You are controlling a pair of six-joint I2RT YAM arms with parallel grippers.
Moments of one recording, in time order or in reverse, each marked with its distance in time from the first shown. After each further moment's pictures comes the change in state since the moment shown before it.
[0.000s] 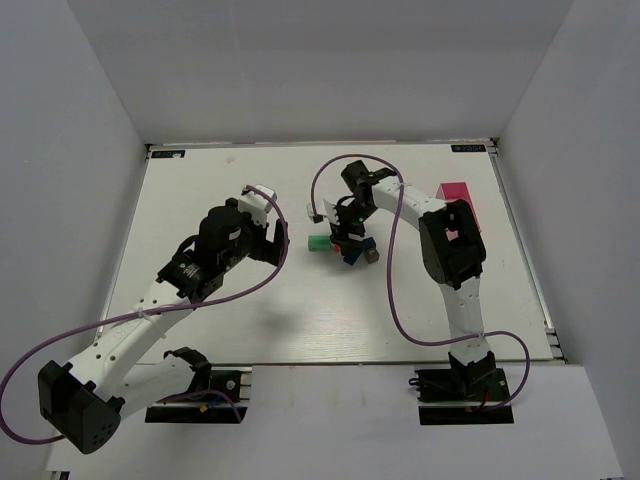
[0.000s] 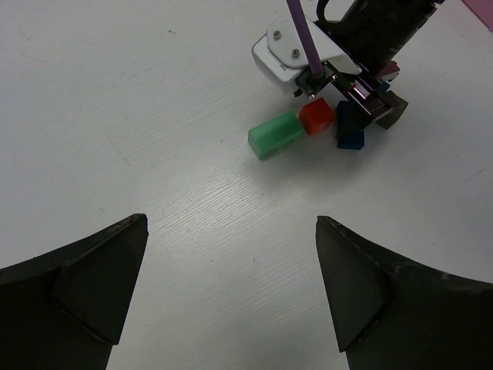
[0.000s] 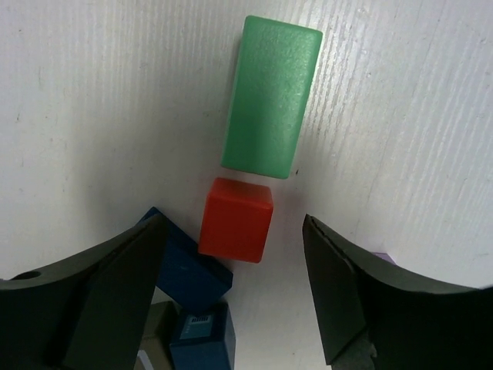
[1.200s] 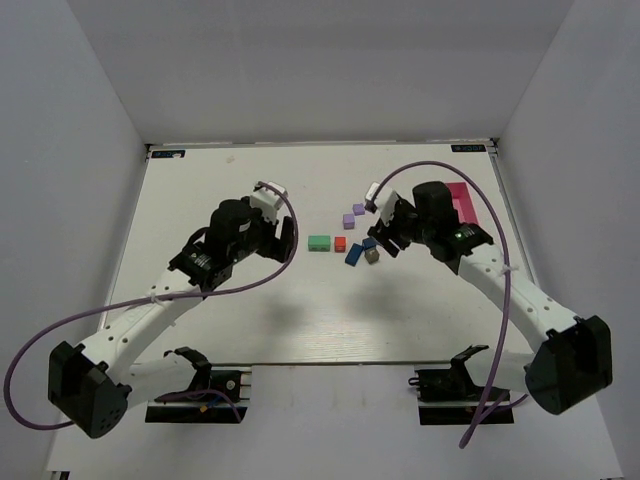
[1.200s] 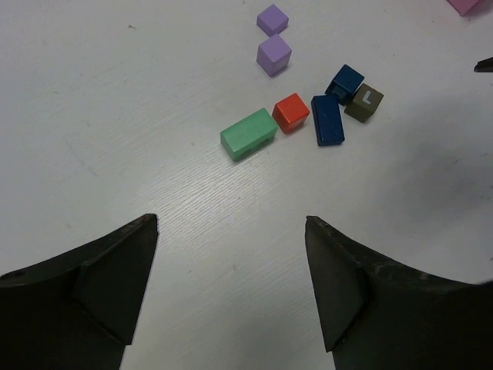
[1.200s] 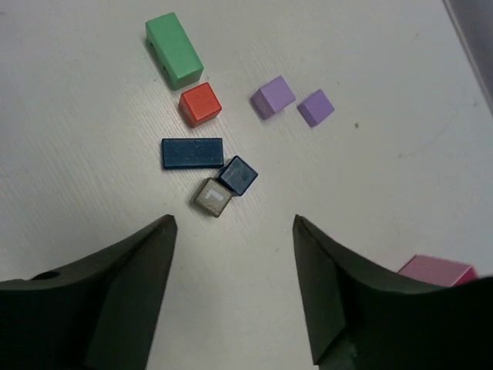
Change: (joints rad) left arm 0.000 0.079 0.013 0.034 0.082 -0.004; right arm -0.042 -0.958 -0.747 0.518 0.263 0.587
